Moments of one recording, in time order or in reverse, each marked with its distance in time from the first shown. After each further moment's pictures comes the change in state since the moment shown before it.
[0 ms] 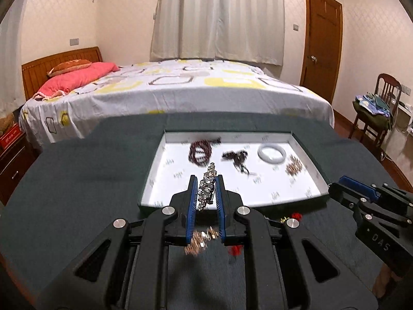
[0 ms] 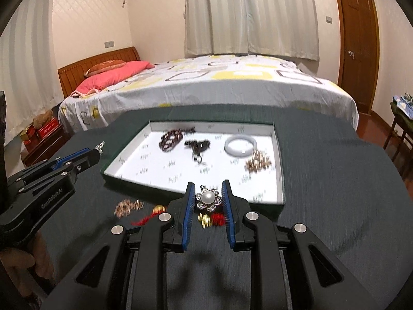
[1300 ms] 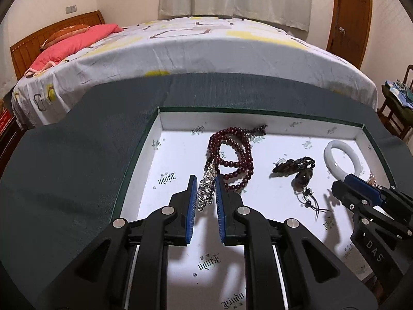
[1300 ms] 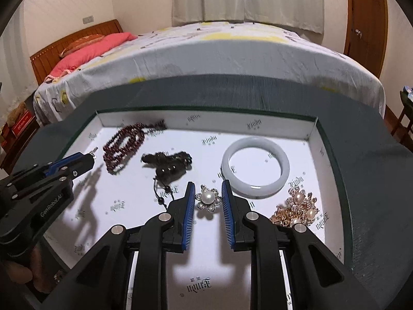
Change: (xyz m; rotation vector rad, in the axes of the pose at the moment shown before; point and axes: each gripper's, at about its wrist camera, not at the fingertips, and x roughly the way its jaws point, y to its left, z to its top) left arm 0.183 0.024 0.023 -0.030 0.252 0.070; right arm 0.177 -0.010 0.033 0.024 0.213 -0.050
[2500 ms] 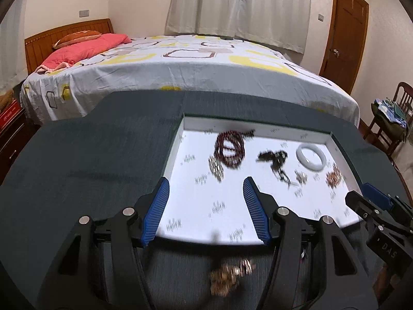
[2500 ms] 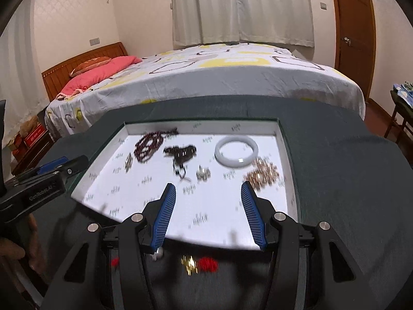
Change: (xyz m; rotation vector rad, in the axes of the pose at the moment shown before) left arm -0.095 0.023 -0.037 -0.058 -0.104 -0.045; right arm -0.098 -0.010 -0.049 0.038 -0.130 0.027
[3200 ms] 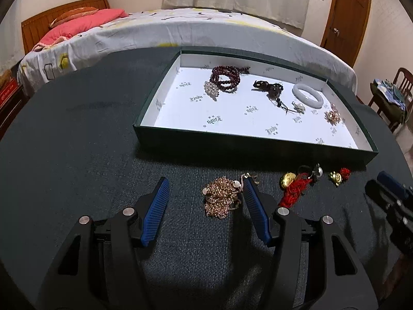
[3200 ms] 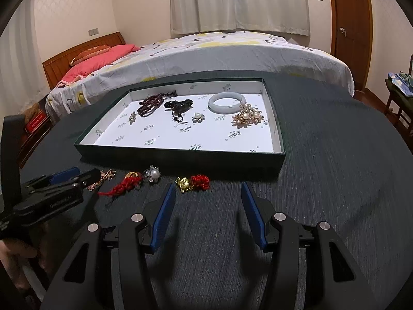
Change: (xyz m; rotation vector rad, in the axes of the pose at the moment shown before) left arm 0.001 -0.001 -0.075 -0.001 0.143 -0.011; right arm -0.031 -0.007 -0.061 -0.002 0.052 -0.014
